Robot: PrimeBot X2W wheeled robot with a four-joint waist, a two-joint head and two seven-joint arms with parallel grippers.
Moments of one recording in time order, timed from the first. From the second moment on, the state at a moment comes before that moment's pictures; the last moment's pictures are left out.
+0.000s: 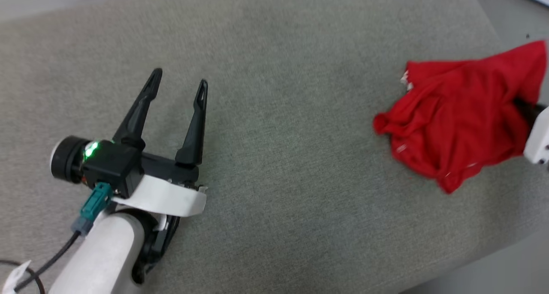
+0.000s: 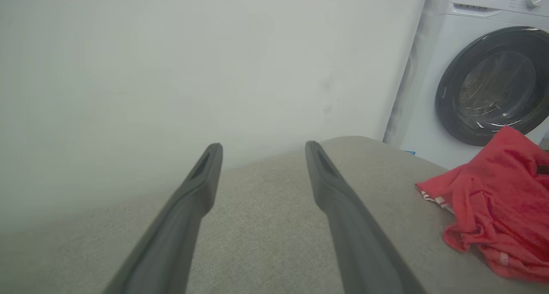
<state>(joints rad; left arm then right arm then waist) -0.35 0.41 -0.40 -0.17 -0.36 0.16 -0.16 -0.58 -0.44 0.02 0.44 0.46 0.13 0.53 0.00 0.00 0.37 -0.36</state>
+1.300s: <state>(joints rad) -0.19 0.38 -0.38 -0.07 -0.43 0.22 -0.23 -0.35 -0.28 -0.30 0.35 0.19 0.13 0.07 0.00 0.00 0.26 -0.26</state>
